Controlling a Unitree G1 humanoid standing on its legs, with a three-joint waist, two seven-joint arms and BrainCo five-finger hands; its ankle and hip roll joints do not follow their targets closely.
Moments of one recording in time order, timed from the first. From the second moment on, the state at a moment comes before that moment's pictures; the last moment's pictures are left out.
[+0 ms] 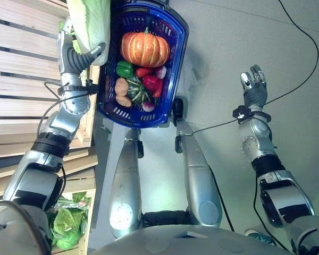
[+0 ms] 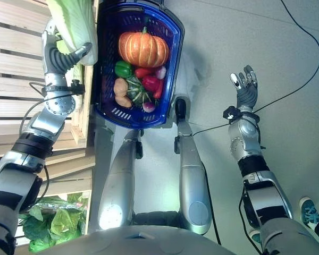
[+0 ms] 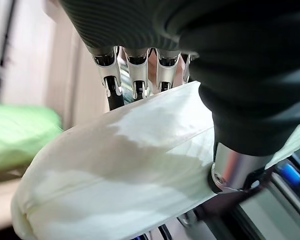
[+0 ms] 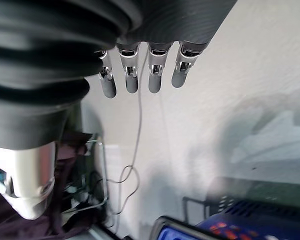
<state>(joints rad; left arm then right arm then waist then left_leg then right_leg) -0.69 0.69 -0.32 0.44 0.02 -0.33 0.56 -0.51 -0.45 0.16 0.56 0.74 -0.40 -0.20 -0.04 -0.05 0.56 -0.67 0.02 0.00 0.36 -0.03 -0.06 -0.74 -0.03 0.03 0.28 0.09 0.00</state>
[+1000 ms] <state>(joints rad) -0.69 0.72 -0.53 0.13 0.12 -0.36 0.14 -0.48 -0.46 0.32 0.05 0.71 -0.17 0.04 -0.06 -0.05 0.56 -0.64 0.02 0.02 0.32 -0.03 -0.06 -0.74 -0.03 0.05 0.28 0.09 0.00</state>
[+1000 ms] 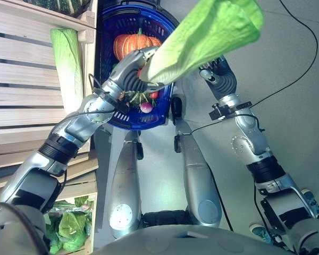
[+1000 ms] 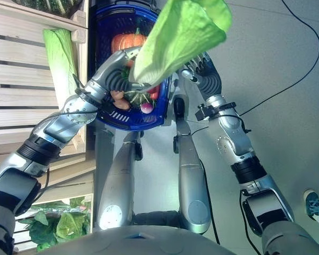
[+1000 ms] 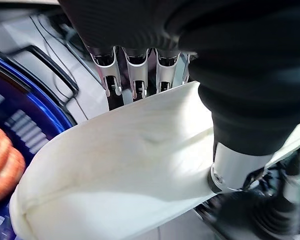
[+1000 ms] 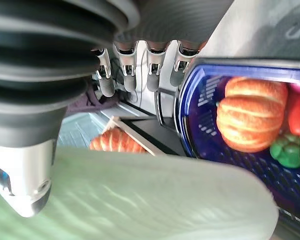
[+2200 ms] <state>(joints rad) -0.77 0.80 -0.67 0.13 0.16 -0.26 0.07 -0.49 -0.60 0.43 0.03 0.86 -0.15 0.07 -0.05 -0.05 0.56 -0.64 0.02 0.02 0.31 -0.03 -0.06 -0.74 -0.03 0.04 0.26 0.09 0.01</state>
